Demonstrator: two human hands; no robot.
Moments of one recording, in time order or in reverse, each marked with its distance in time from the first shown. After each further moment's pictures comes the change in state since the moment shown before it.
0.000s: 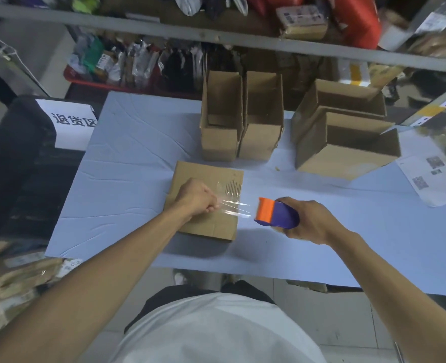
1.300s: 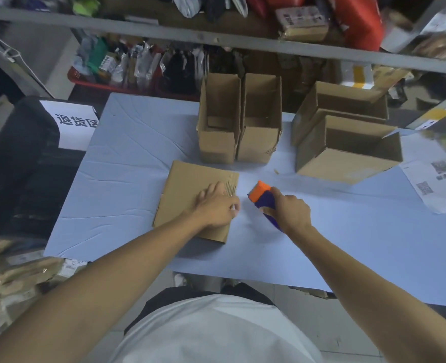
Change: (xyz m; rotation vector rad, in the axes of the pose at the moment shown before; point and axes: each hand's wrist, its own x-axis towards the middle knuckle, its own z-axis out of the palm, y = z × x) left_hand 0.008 0.014 0.047 0.766 -0.138 0.339; right_hand 0.053 -0.016 0.027 -0.214 0.175 0.277
